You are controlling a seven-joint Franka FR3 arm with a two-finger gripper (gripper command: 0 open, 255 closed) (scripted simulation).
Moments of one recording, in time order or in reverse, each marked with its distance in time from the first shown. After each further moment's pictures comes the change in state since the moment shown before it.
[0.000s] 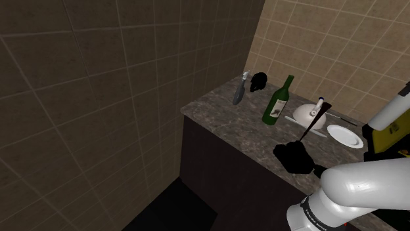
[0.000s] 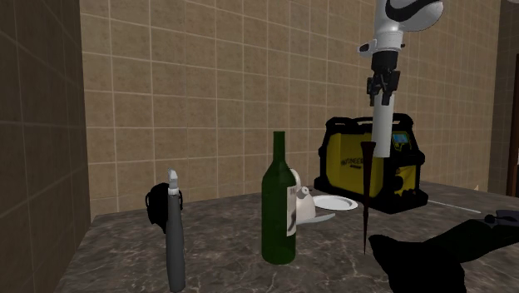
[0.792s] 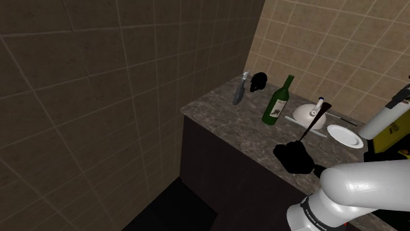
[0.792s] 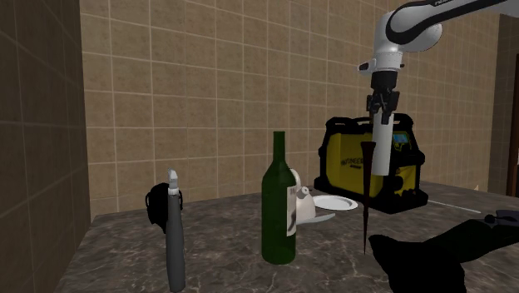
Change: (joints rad) arm -0.022 -0.039 -0.020 -0.182 -0.034 0.148 0.019
